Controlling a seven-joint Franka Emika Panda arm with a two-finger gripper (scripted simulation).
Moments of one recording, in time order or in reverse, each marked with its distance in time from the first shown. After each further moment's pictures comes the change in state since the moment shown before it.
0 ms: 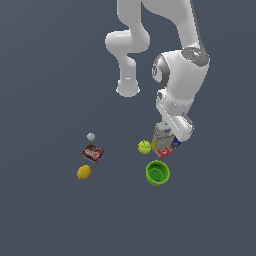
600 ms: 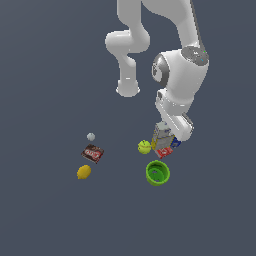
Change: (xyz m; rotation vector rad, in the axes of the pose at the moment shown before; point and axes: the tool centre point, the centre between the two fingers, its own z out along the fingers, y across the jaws) arm 0.002 0.000 -0.002 0.000 0.000 0.000
